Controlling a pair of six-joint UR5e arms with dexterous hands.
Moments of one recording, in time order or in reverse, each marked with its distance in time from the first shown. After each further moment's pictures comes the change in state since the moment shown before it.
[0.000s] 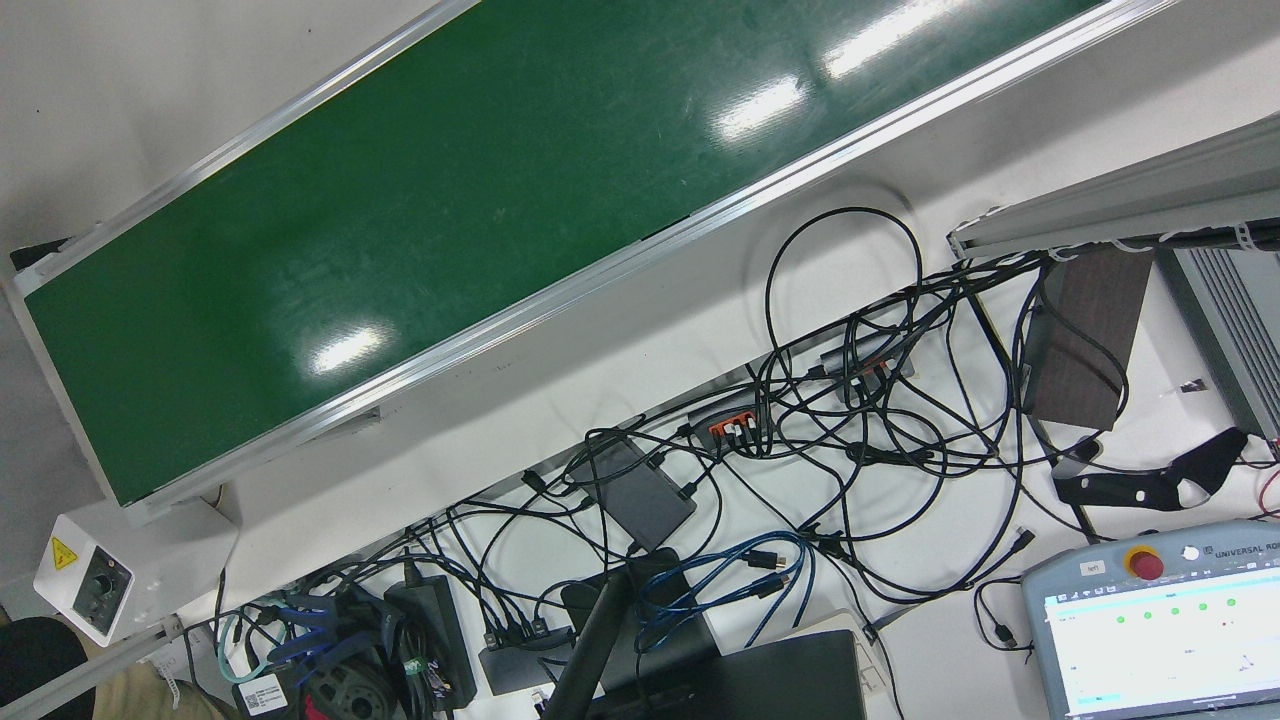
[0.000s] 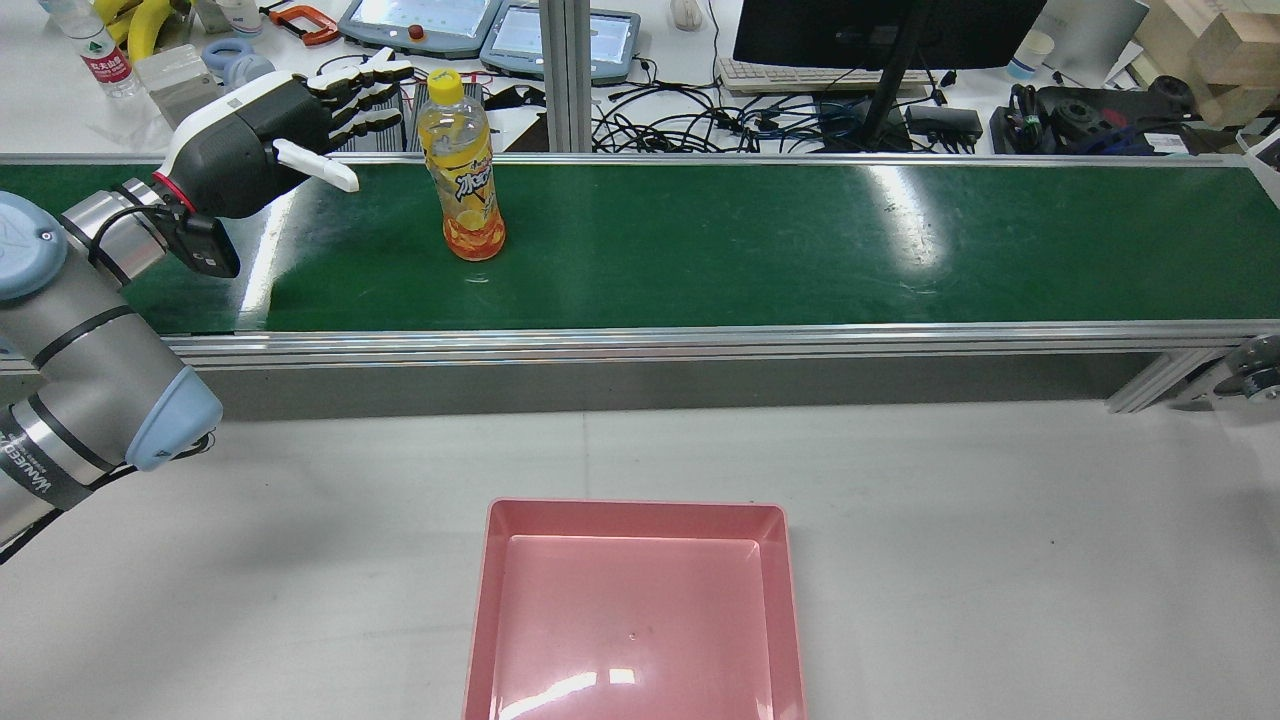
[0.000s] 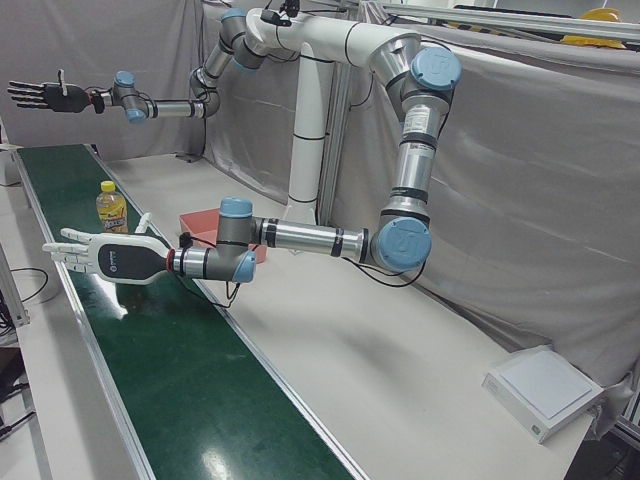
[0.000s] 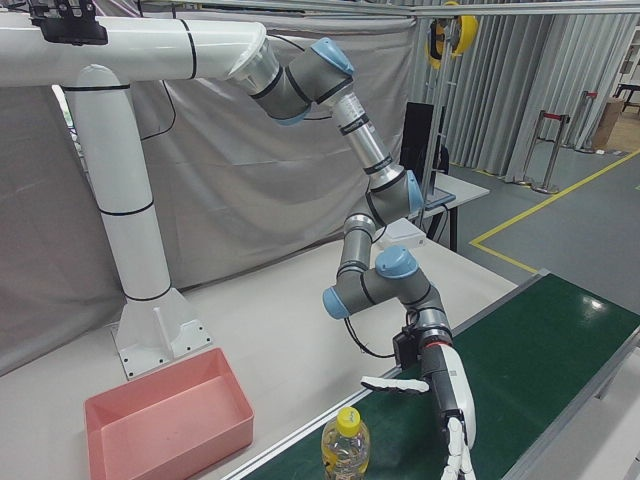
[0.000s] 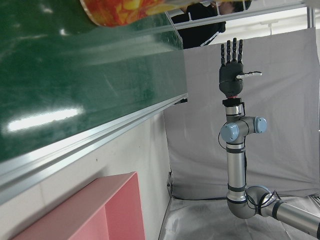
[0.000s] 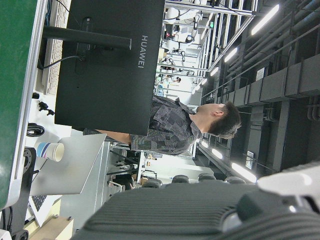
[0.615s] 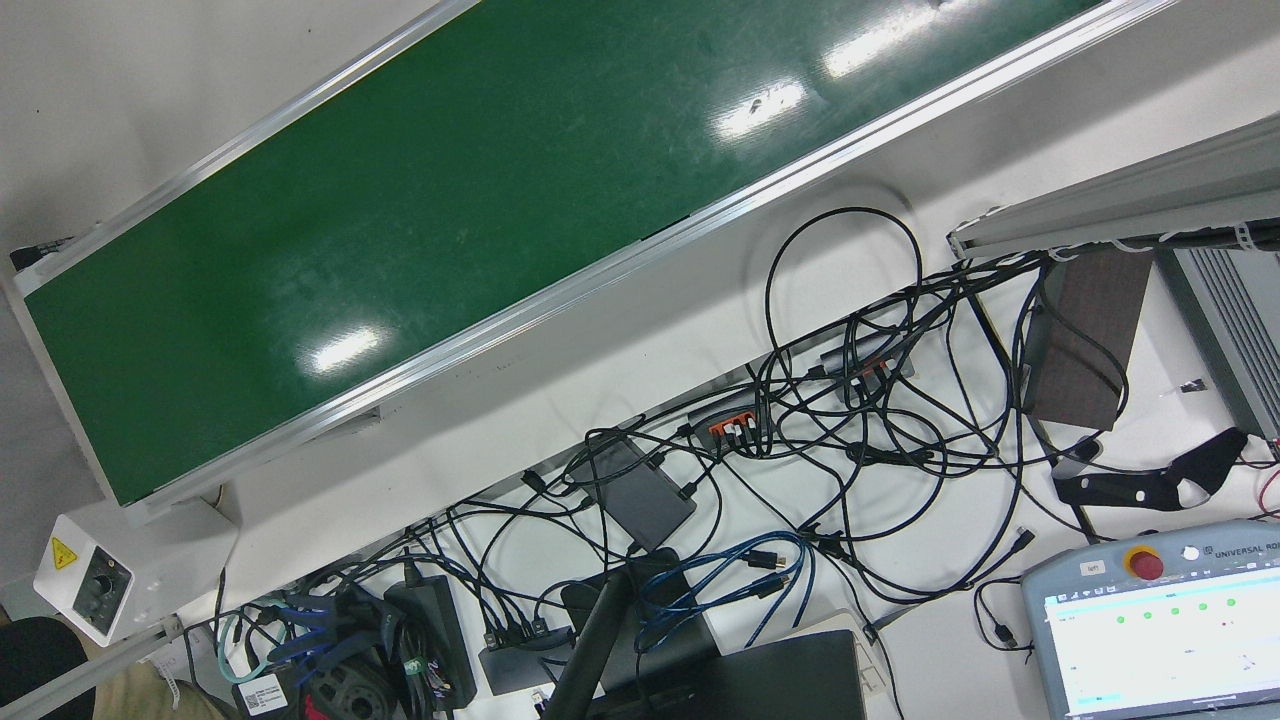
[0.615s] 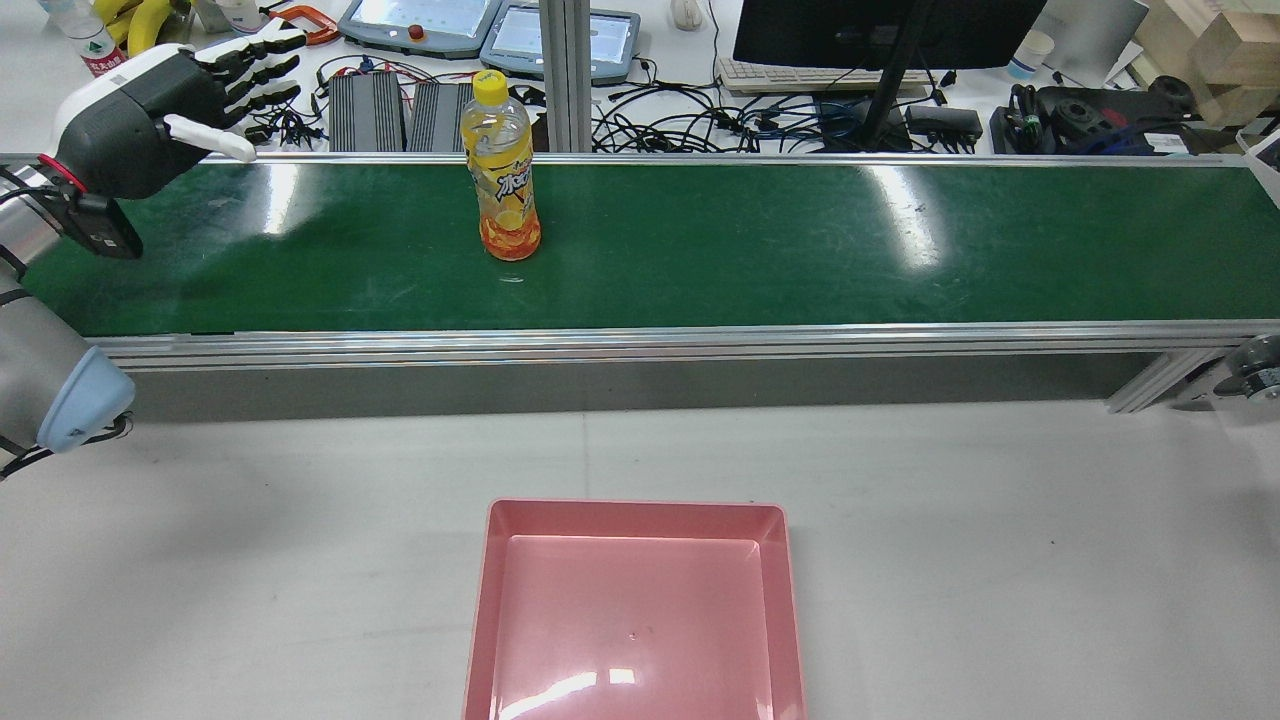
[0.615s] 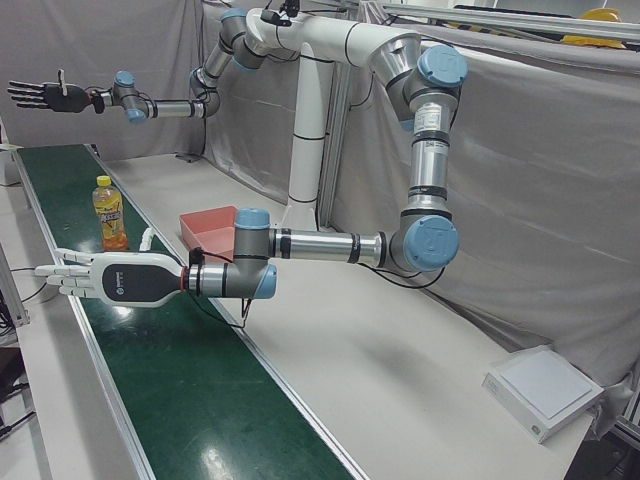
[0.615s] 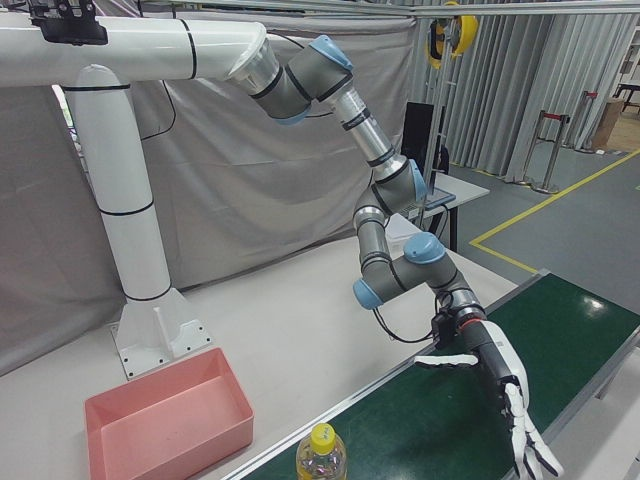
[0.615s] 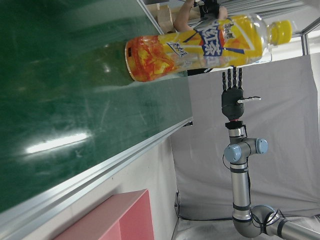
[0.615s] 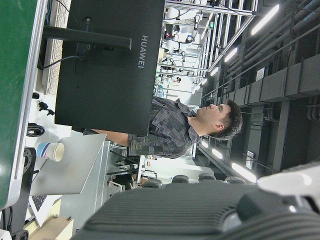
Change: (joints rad) left arm -0.095 0.086 -0.001 -0.038 0.001 -0.015; right arm 0.000 0.000 0.000 0.000 0.000 0.000
